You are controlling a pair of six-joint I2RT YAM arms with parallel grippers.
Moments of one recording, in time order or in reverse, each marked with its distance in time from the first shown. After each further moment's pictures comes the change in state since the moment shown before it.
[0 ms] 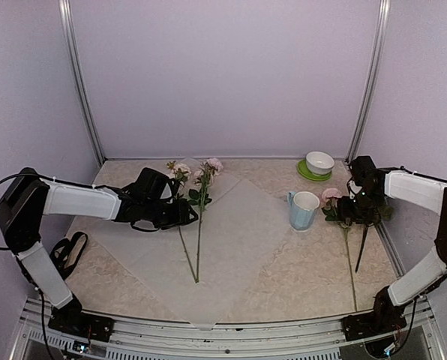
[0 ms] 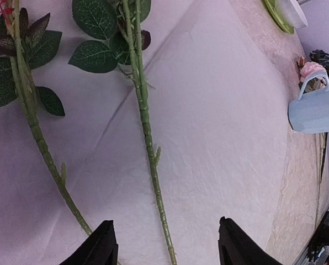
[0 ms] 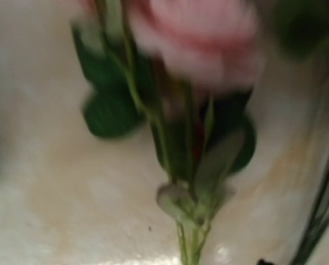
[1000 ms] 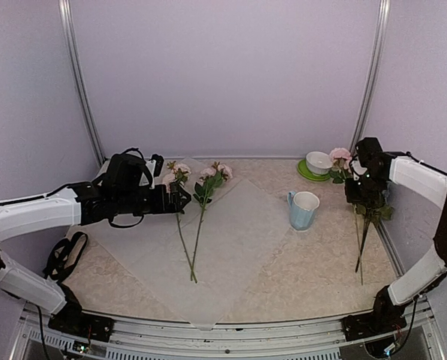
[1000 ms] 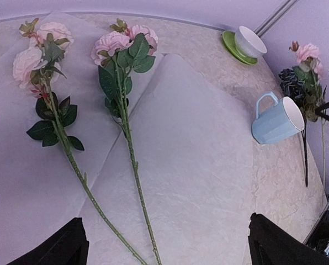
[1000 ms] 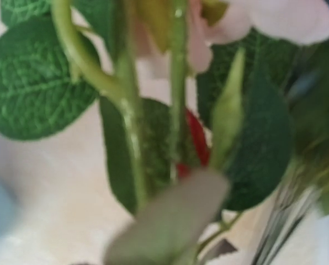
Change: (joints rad) left arm -0.076 -0.374 -0.033 -0.142 -0.194 0.095; right arm -0.056 0.038 0.135 -0.021 0.019 -0.153
